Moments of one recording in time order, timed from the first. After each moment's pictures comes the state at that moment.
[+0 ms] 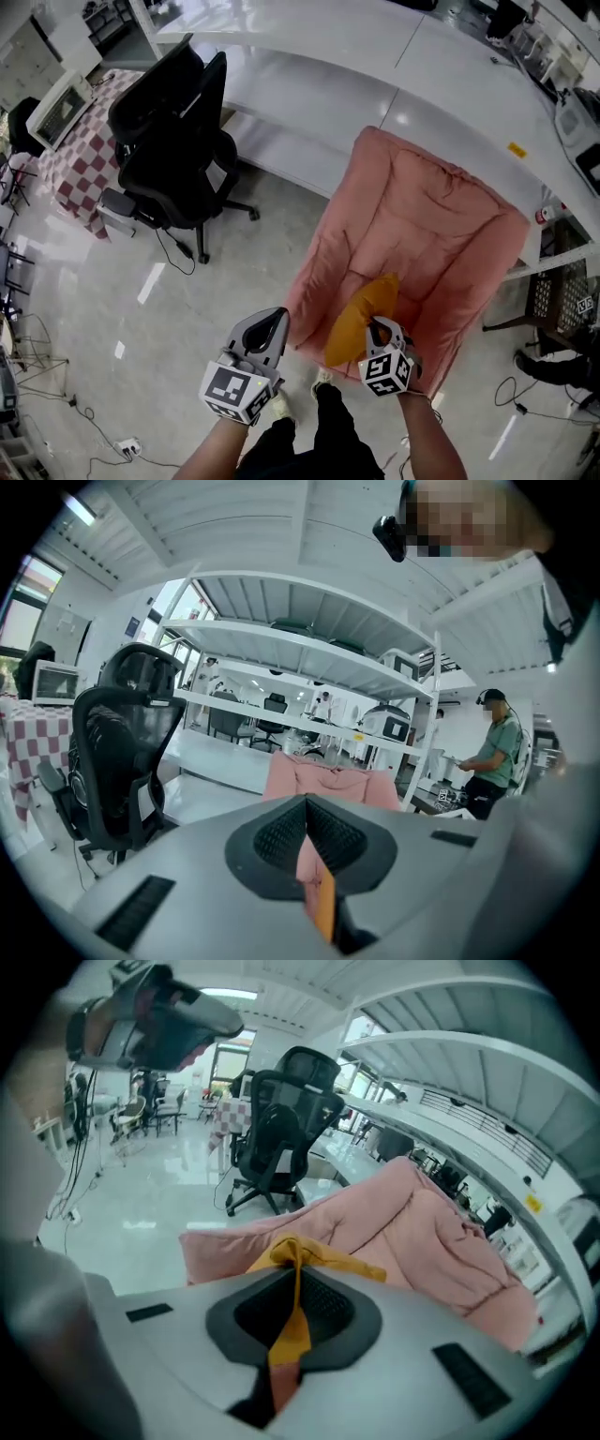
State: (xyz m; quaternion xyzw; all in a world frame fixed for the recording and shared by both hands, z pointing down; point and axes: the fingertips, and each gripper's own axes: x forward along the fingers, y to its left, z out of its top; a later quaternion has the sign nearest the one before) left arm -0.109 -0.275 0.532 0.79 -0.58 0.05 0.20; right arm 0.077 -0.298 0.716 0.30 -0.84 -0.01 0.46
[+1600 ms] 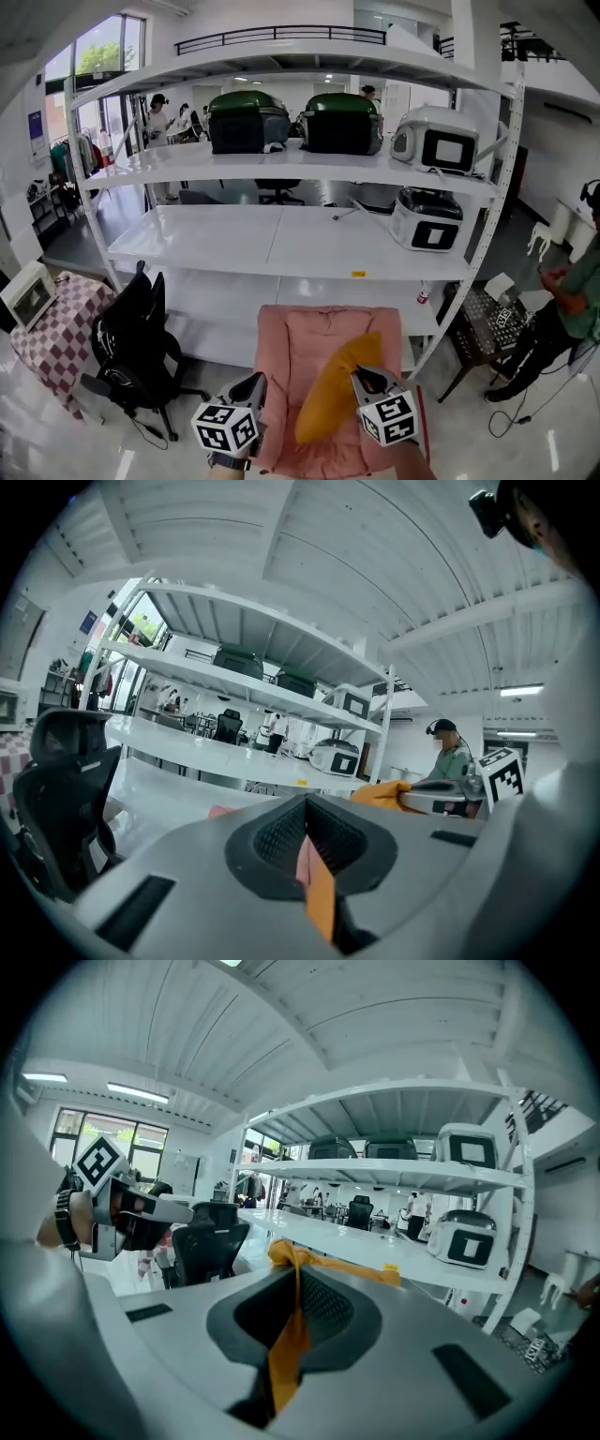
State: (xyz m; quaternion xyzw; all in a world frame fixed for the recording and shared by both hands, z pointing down) left arm -0.019 -0.281 0.308 0.87 -0.46 0.01 0.16; right arm 0.179 -0.271 0.315 0.54 -0.83 0.00 0.15
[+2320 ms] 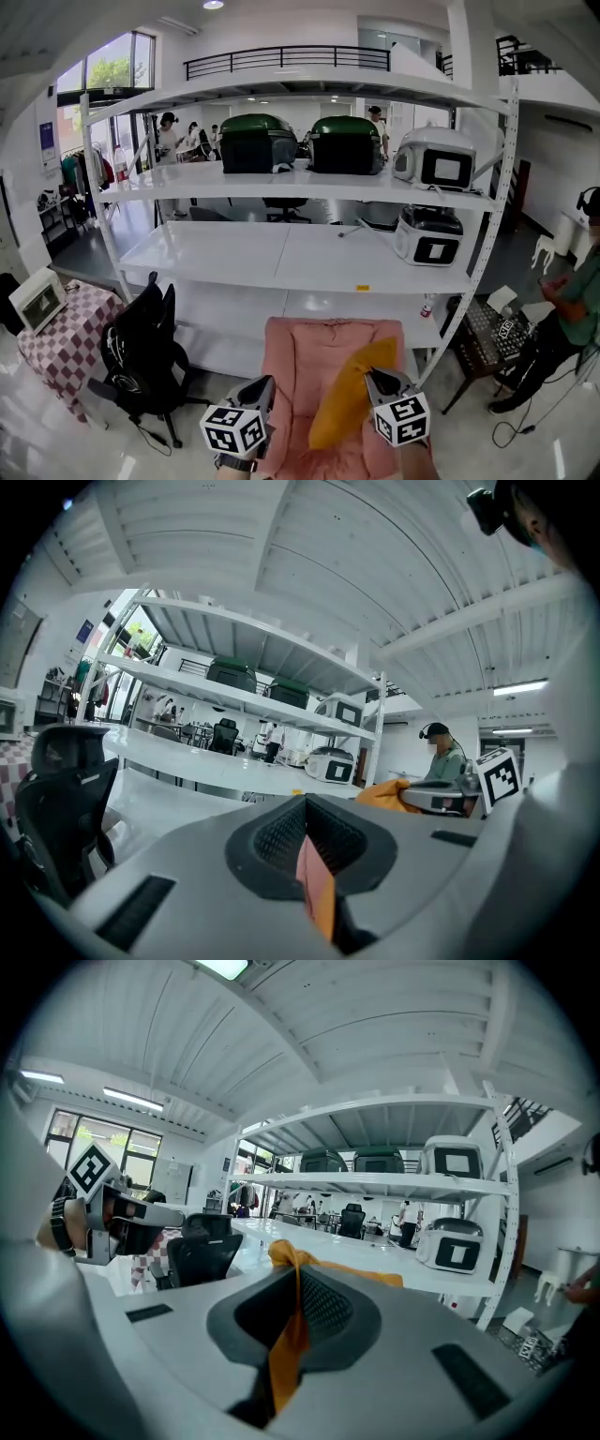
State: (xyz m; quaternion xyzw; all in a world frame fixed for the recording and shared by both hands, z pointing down) left arm -0.010 -0.256 0.283 0.88 -0.46 0.00 0.13; right arm 0.203 -0.247 0.287 0.56 -0.82 -0.01 0.12
